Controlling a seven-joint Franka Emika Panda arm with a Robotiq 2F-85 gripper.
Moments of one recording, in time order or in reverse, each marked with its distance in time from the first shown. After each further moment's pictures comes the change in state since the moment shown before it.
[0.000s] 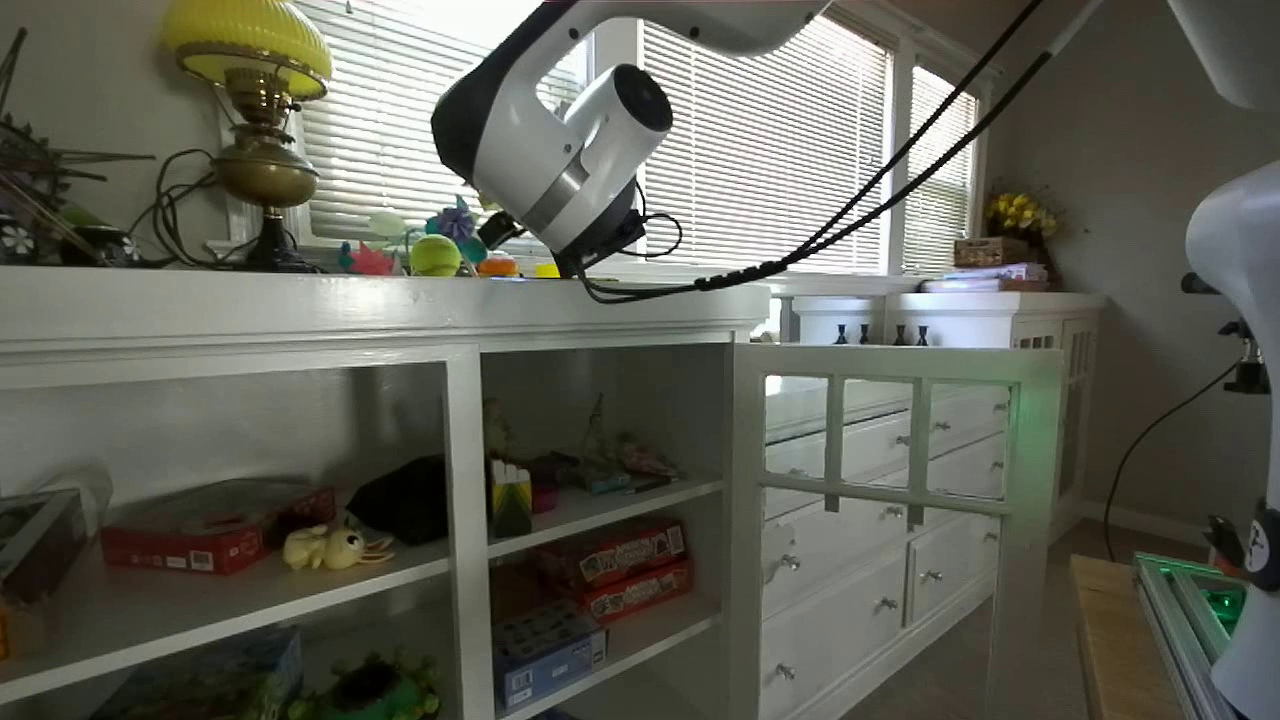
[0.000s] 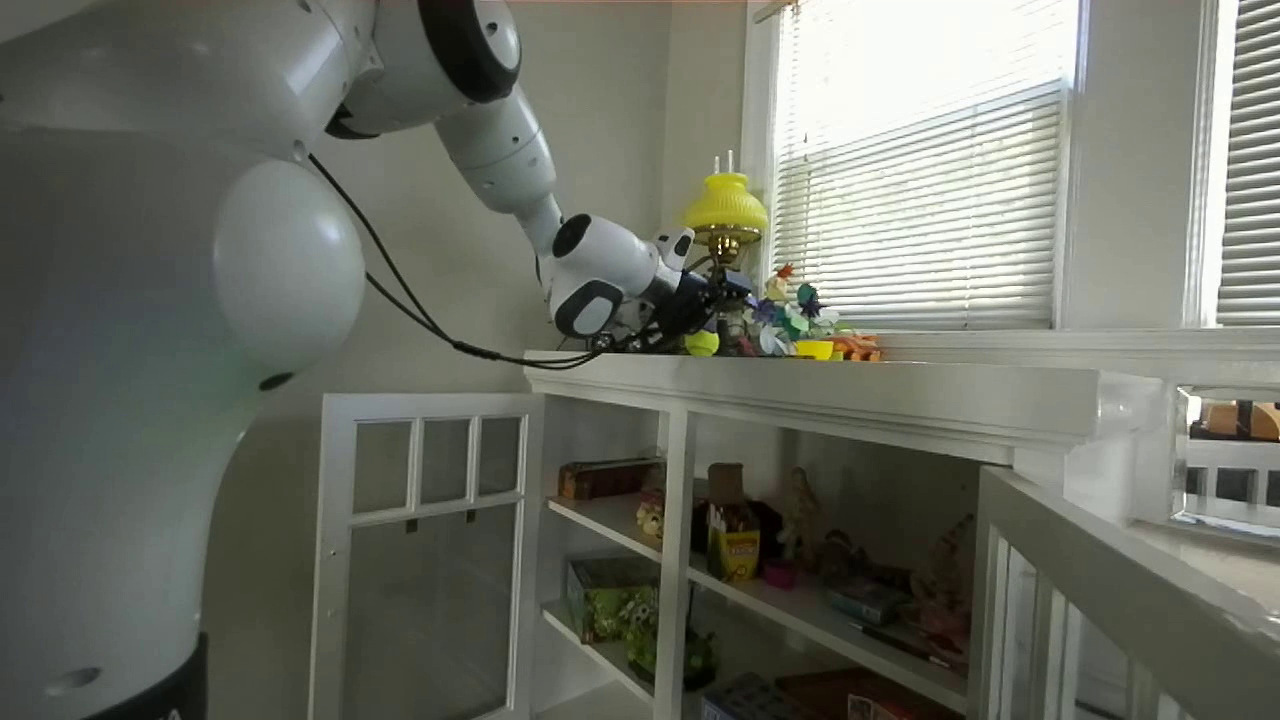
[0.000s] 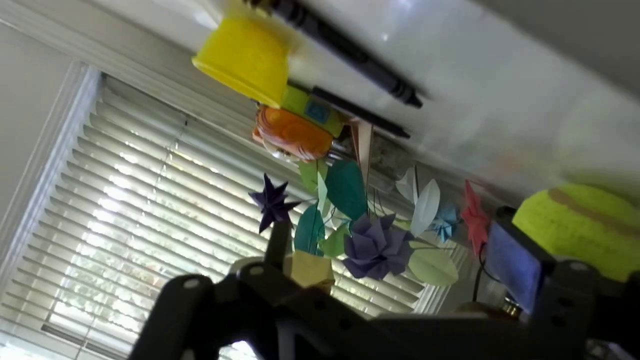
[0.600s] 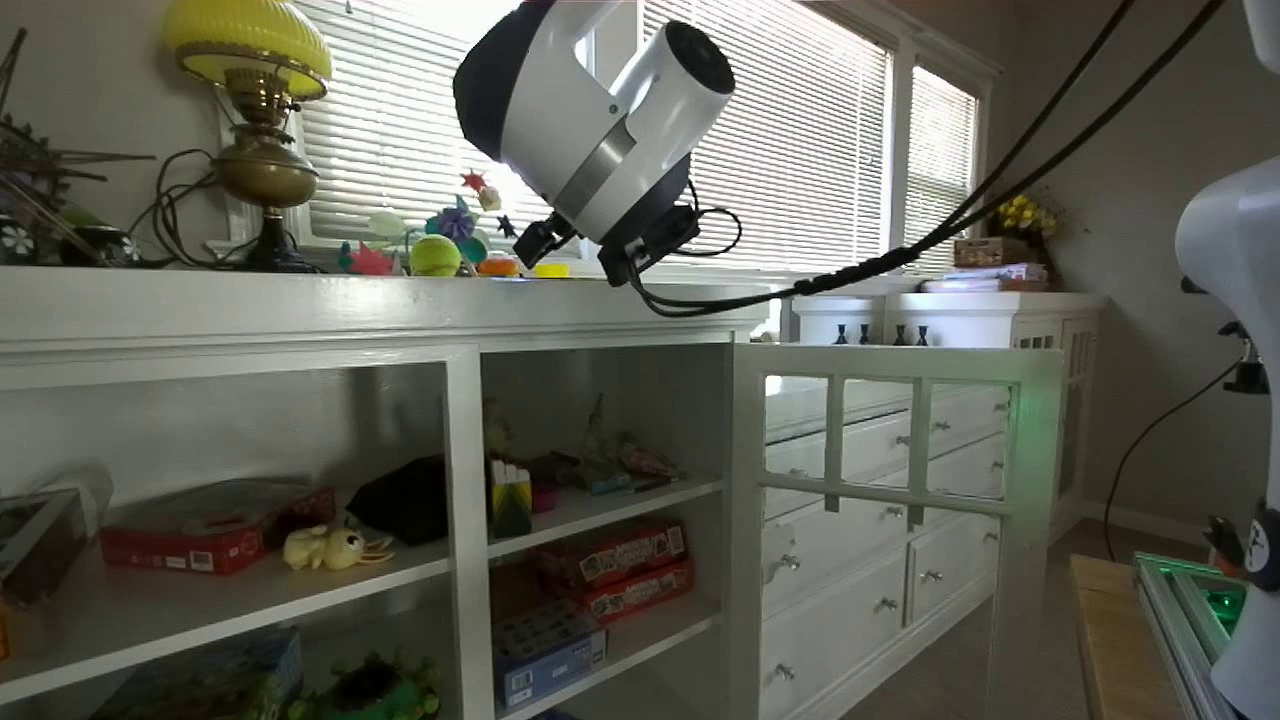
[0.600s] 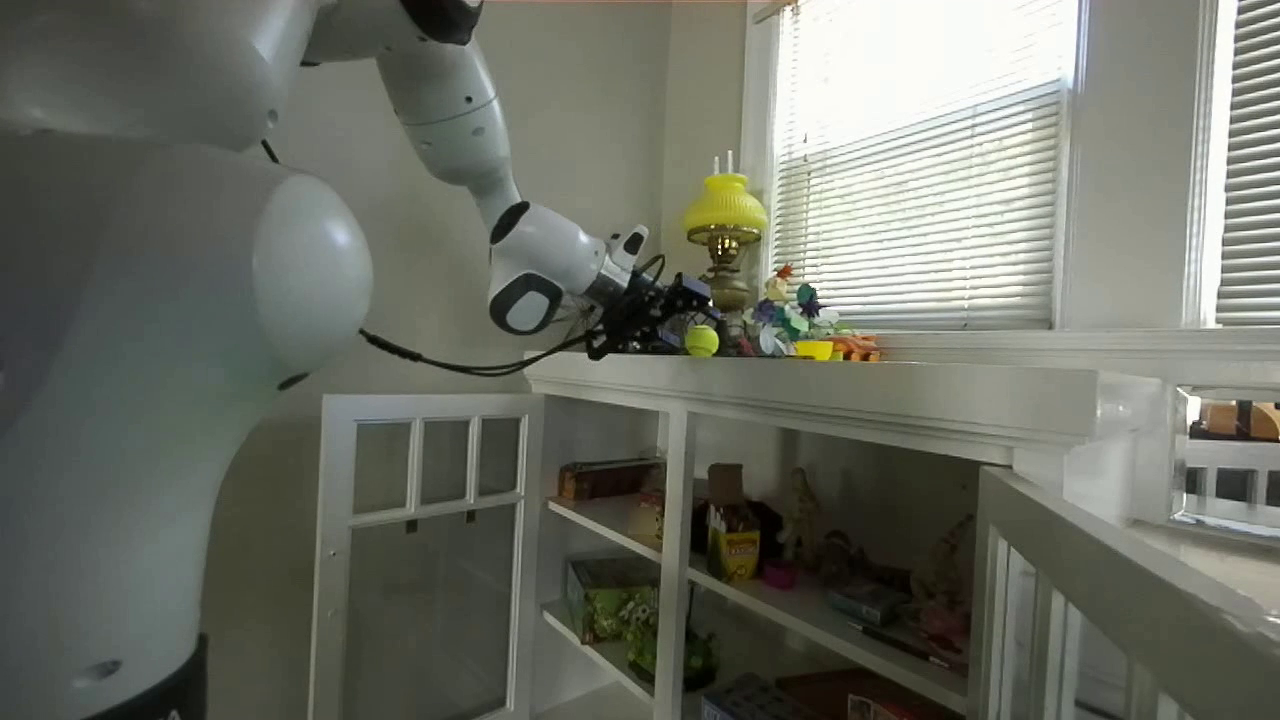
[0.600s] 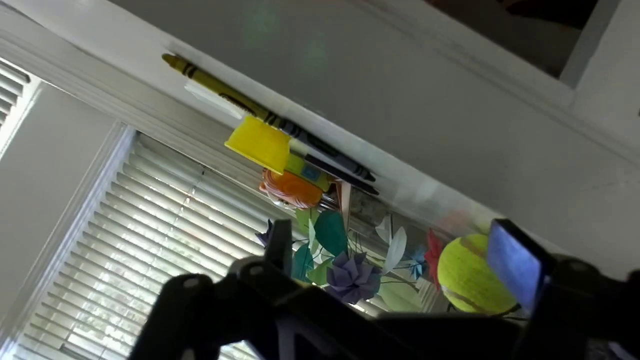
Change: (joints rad) arm 0.124 -0.180 0.020 -0.284 0.146 0.122 -0.092
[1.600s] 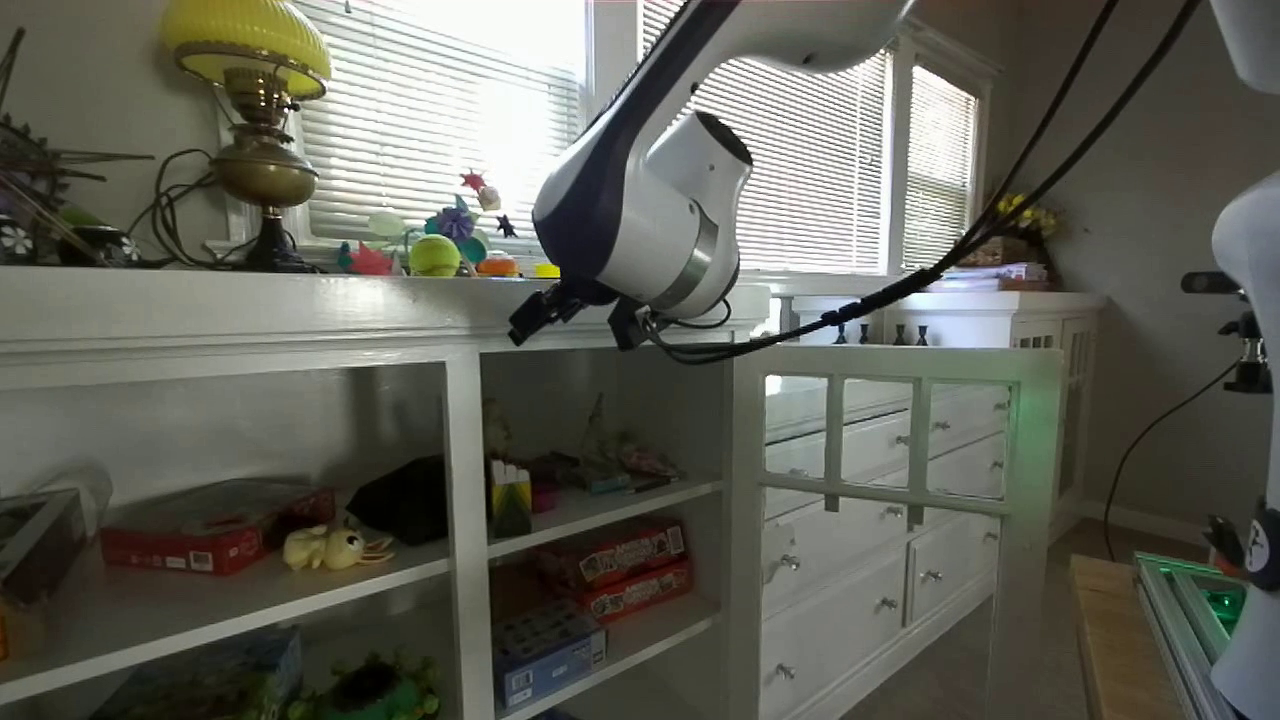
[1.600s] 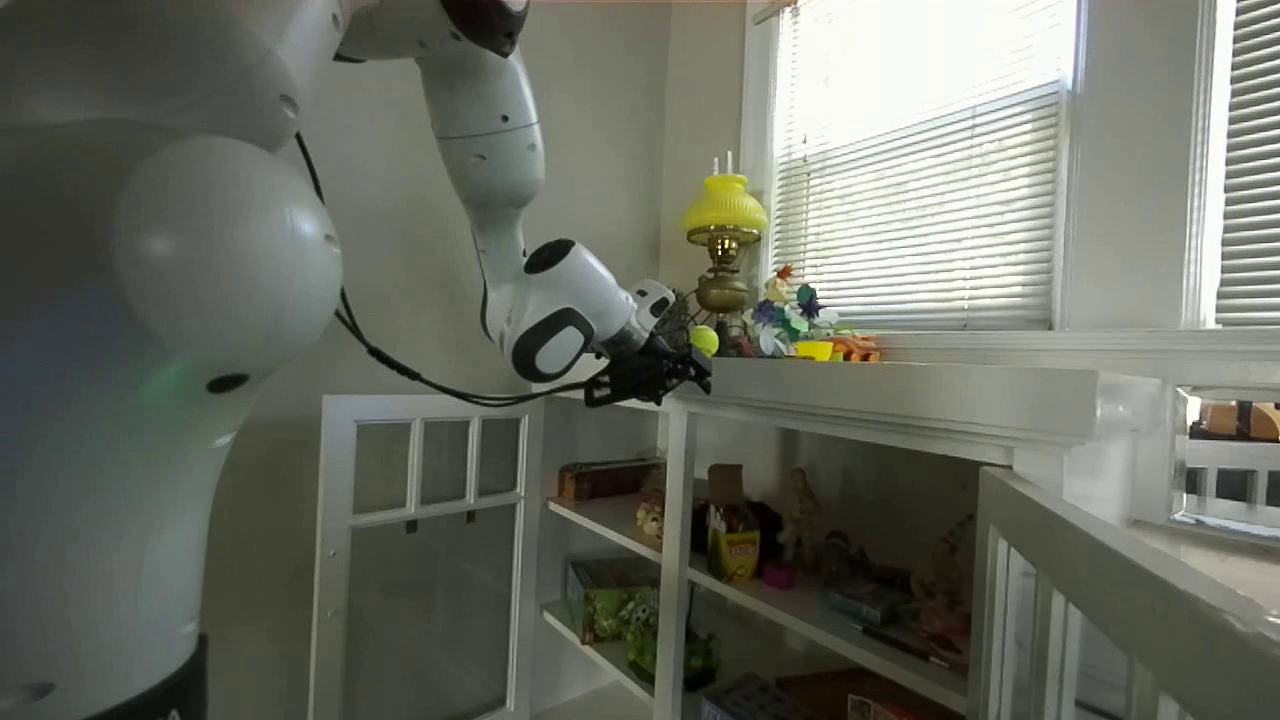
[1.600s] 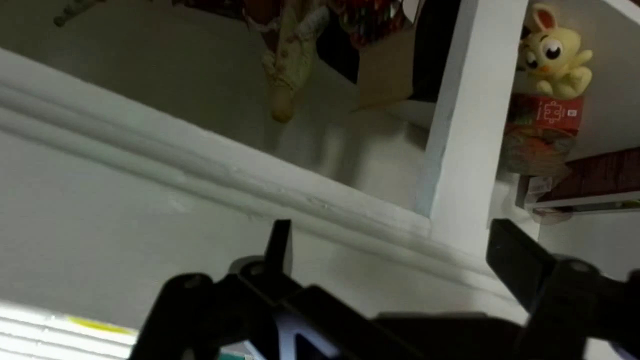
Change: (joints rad) arm -0.371 0.000 0.293 -0.189 -0.505 -0.184 0.471
